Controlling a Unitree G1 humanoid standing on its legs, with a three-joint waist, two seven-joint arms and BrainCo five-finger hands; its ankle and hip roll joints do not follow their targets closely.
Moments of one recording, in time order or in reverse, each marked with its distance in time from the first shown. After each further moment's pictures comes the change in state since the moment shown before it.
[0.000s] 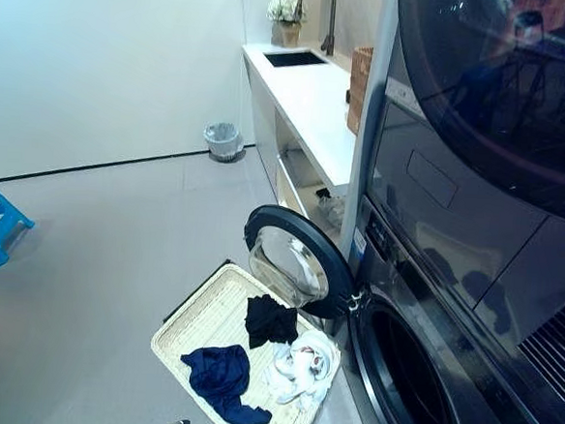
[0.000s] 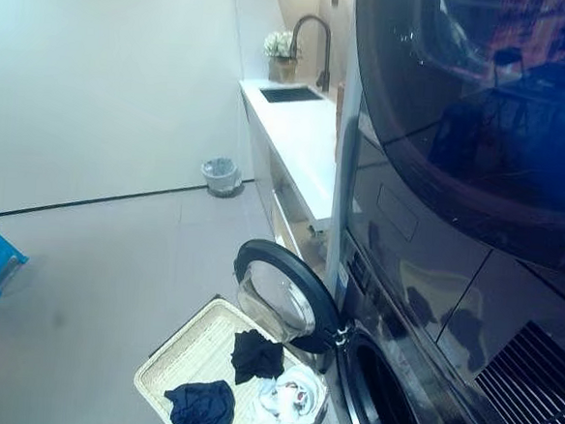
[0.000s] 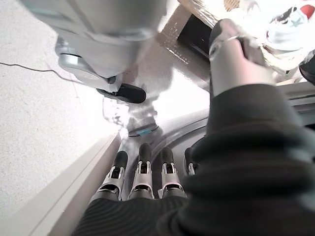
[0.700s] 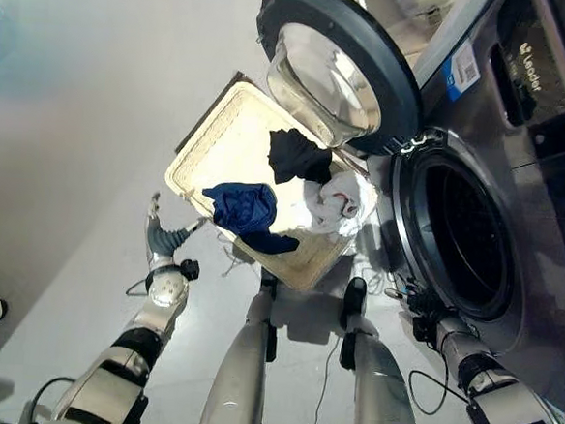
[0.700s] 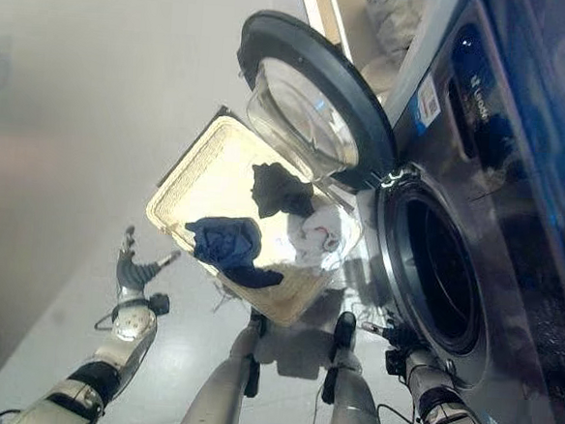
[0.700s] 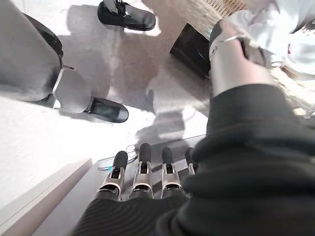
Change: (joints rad) left arm -0.478 0.176 0.035 -0.360 0.118 -0.270 0.714; right arm -0.427 -0.052 0.043 -0.119 0.183 -0.095 -0.028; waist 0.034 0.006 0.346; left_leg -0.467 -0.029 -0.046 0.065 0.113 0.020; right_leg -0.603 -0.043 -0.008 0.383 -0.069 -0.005
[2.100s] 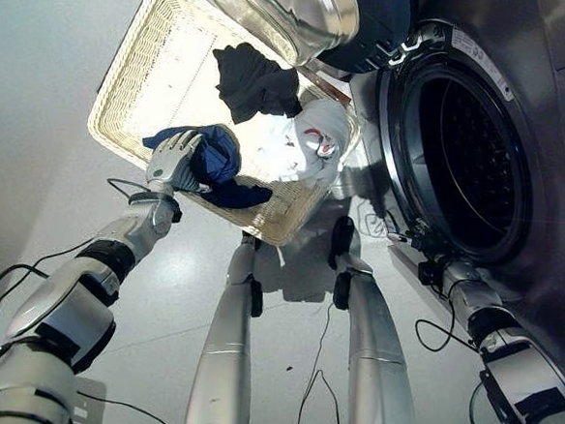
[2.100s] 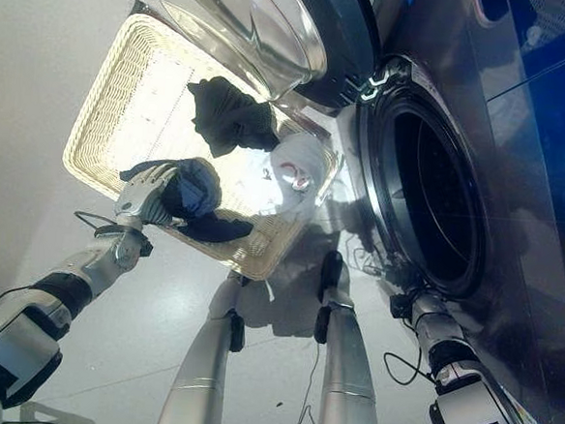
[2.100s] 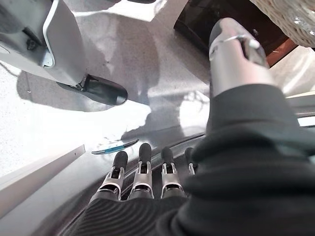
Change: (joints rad) left arm -0.352 0.261 -0.400 0.134 0.420 0.361 -0.257; right arm -0.151 -0.102 0.078 -0.108 0.053 -0.010 0.017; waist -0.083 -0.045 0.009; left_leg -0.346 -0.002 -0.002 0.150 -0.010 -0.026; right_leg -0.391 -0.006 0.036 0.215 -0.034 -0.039
